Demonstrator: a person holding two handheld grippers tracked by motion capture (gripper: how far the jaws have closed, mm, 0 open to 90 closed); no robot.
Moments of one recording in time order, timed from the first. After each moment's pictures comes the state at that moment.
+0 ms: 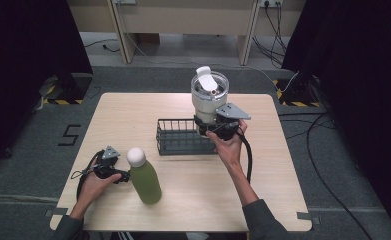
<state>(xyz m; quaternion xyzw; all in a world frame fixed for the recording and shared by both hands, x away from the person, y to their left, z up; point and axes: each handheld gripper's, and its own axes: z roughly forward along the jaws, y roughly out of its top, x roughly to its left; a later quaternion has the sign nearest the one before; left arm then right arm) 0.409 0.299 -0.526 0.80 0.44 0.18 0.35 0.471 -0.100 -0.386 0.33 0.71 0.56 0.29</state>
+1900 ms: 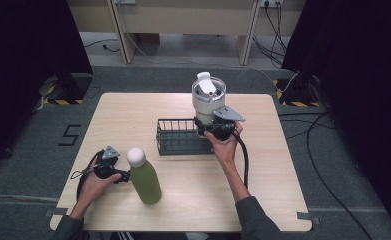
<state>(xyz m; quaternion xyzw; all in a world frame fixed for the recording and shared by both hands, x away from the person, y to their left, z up) 0.409 0.299 -0.526 0.80 0.44 0.18 0.35 0.497 -0.097 -0.428 0.36 0.70 0.54 0.29</state>
